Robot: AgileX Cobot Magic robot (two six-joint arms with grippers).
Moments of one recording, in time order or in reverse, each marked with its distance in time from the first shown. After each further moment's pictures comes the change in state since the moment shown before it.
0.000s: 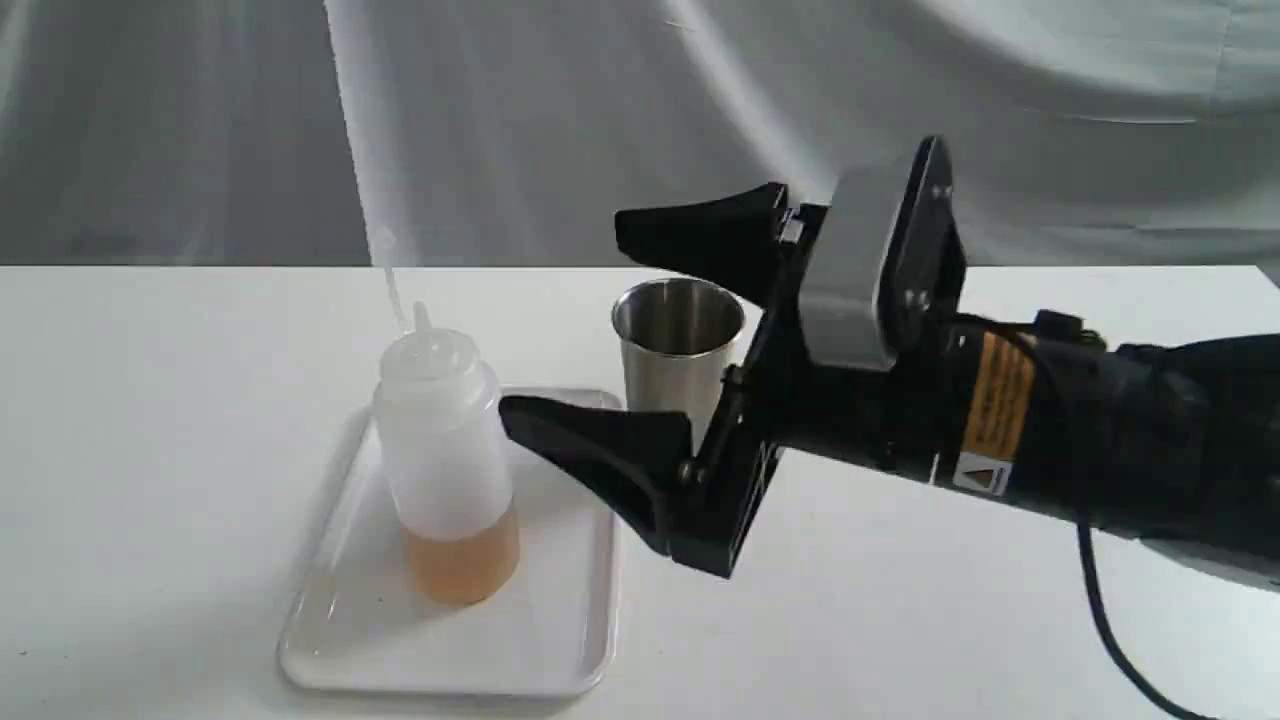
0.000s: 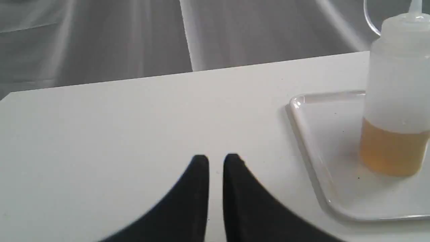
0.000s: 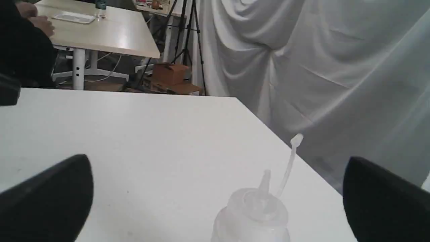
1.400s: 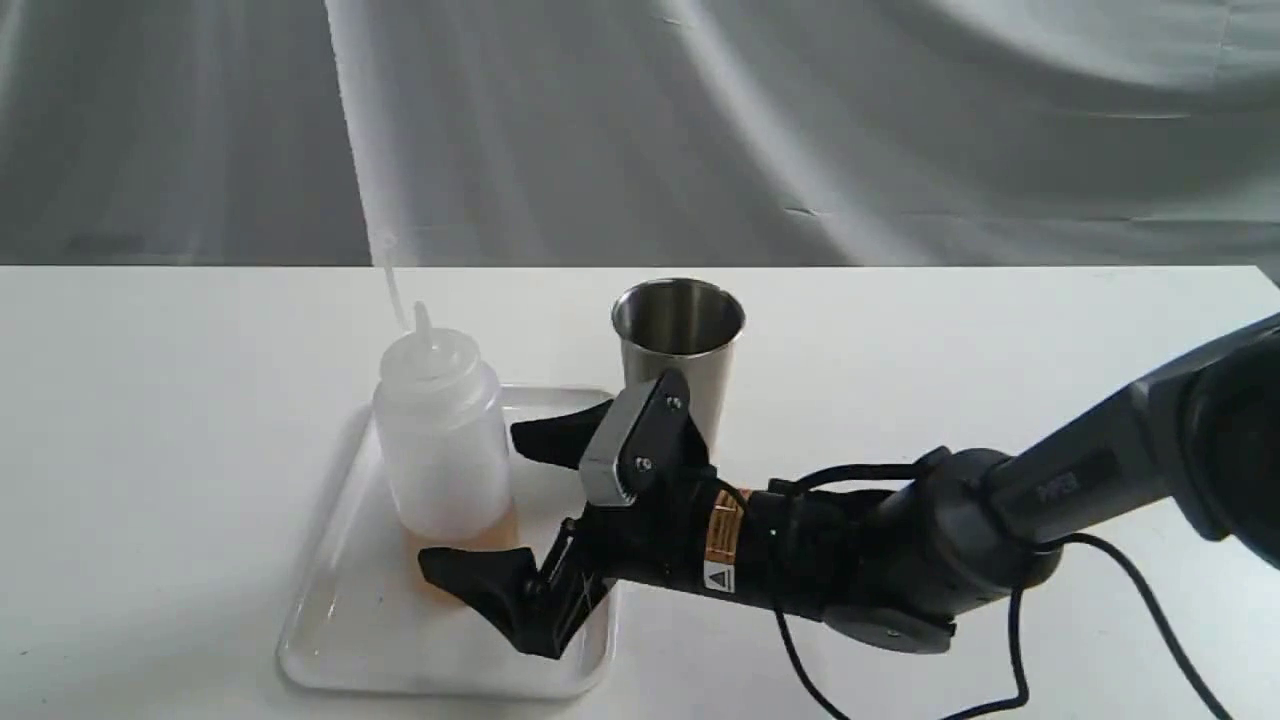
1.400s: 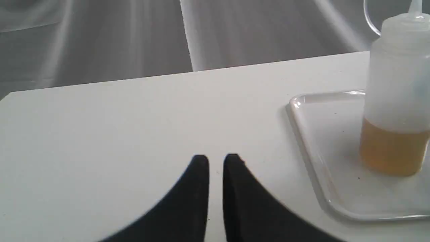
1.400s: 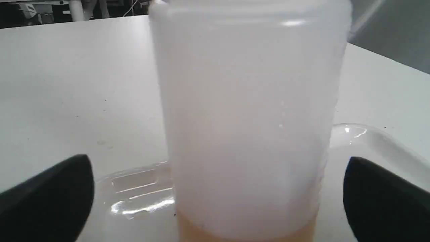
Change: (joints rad) left arm 0.000 0.000 0.000 0.000 0.000 0.000; right arm 0.061 0.735 -0.342 0.128 -0.129 -0.108
